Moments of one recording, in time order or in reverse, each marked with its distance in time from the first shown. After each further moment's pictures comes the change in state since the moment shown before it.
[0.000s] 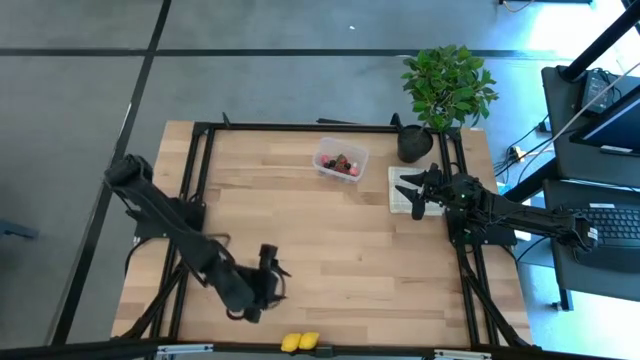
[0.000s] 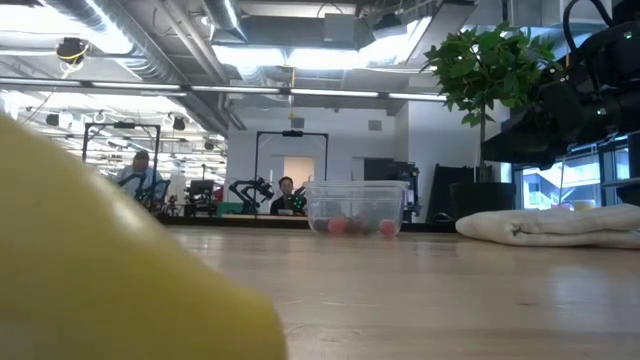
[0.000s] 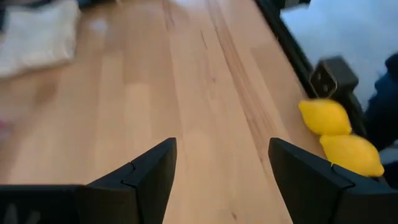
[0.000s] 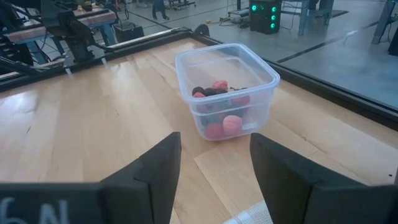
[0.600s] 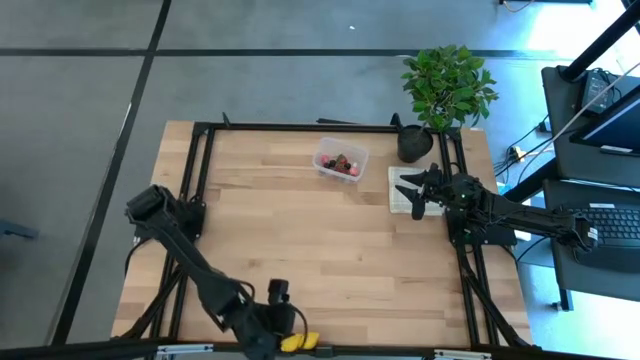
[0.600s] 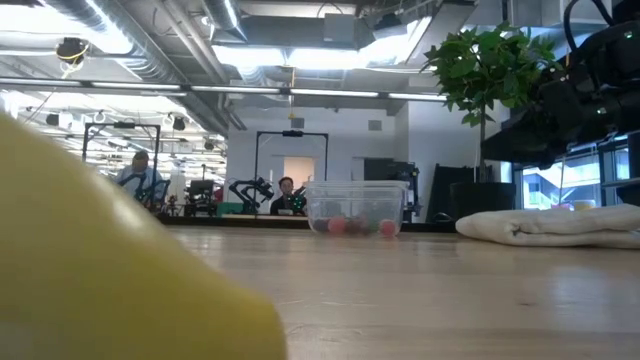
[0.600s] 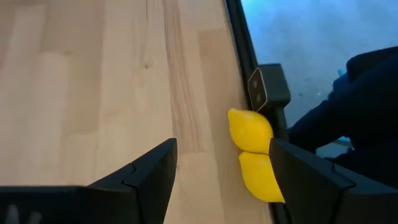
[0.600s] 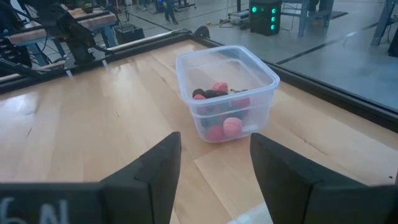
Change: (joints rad) left arm -0.074 0.354 0.399 -0.209 0.078 -0.290; right arm 0.000 0.000 0.000 0.007 0.000 0.001
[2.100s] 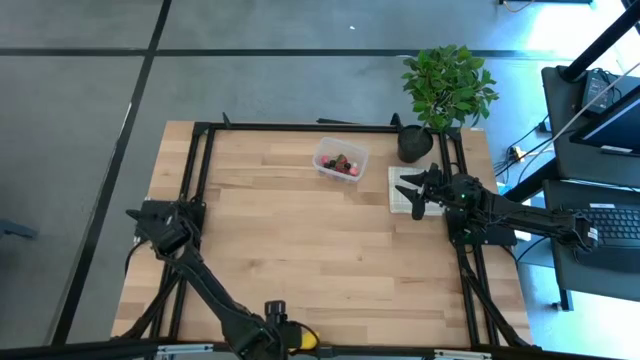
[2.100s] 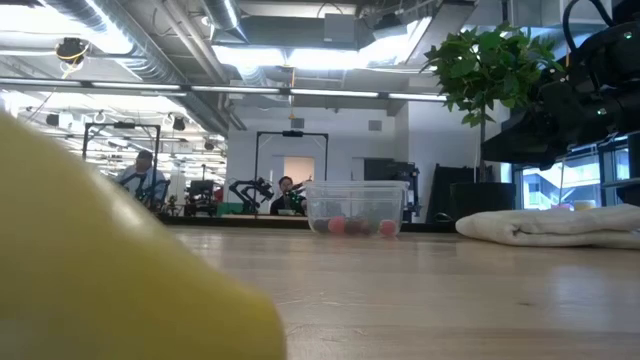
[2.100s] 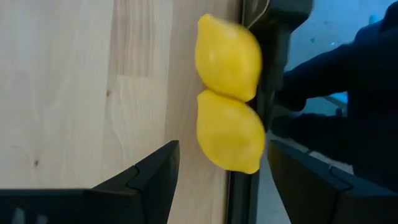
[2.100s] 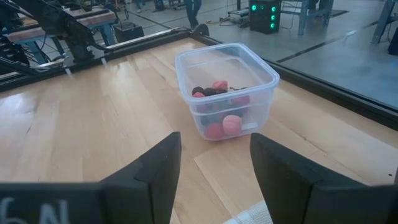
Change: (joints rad) left arm -0.030 0.337 0.343 -0.322 0.183 -0.347; right arm 0.000 0.000 0.000 -0.007 0.000 0.000
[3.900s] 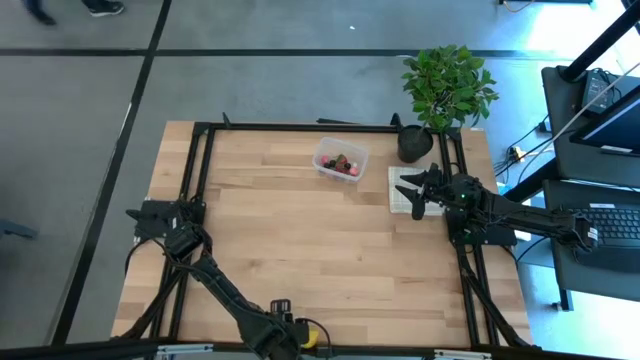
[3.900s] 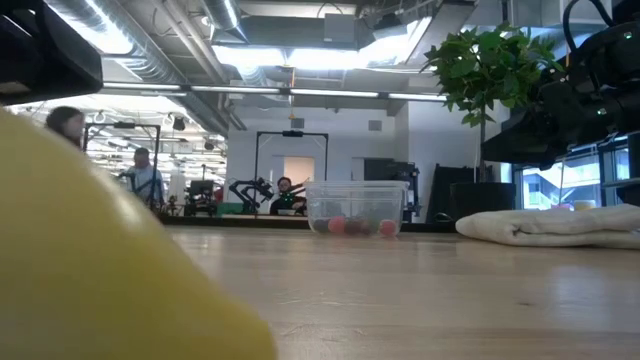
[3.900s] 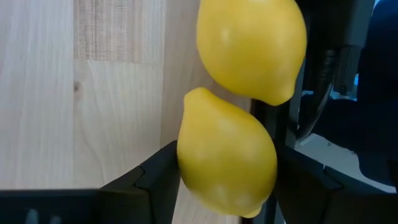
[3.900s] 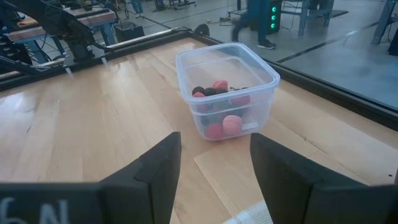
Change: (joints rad) left arm 0.049 0.089 -0.002 0.033 0.113 0.025; right arm 0.000 0.000 0.000 0.000 0.000 -0.003
